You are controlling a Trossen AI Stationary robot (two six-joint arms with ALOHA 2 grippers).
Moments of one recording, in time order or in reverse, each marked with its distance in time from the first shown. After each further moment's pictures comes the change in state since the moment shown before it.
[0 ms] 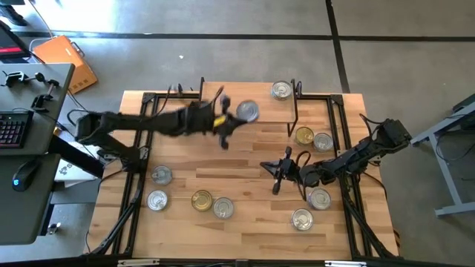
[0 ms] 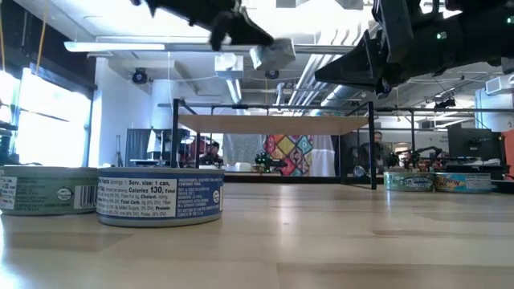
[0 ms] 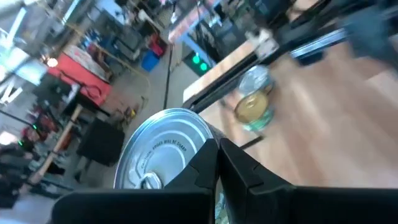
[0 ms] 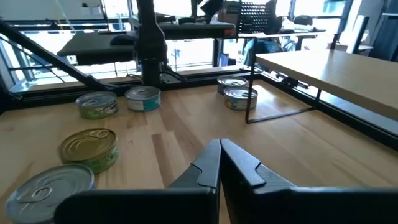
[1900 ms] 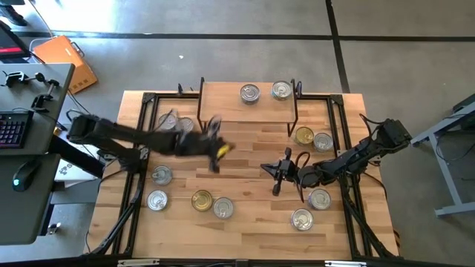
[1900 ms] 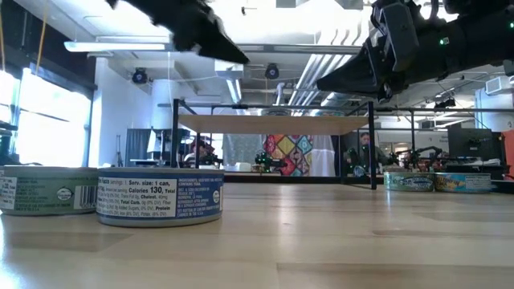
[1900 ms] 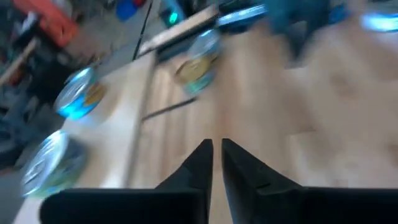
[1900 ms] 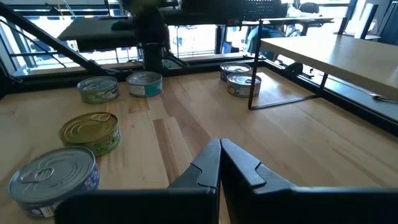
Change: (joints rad) left arm -0.278 -0.098 -0.210 -0.075 -0.273 -0.373; right arm 0.005 0.000 0.000 -0.063 -0.015 0.033
